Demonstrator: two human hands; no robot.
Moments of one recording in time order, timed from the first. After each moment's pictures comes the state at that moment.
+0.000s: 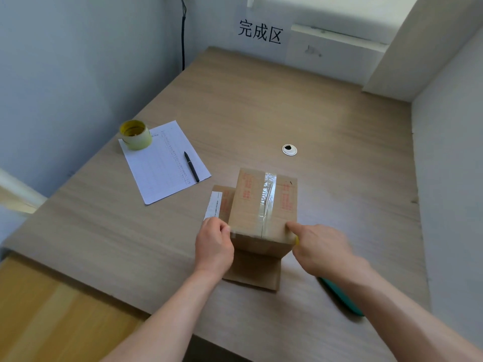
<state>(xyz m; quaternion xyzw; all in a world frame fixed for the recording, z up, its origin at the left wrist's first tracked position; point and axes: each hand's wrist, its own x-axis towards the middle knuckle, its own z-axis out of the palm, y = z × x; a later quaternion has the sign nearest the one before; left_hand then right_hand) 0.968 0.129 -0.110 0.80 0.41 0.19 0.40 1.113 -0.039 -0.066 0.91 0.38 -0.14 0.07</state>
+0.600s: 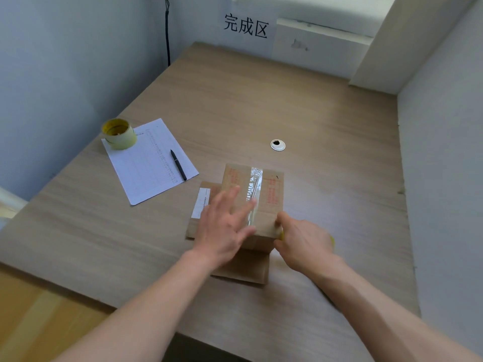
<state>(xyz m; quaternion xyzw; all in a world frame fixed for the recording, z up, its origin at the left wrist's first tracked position) 0.999 0.133 -0.104 0.96 0.16 0.10 0.21 1.103 -0.038 -0.075 0.93 0.34 -0.09 0.00</state>
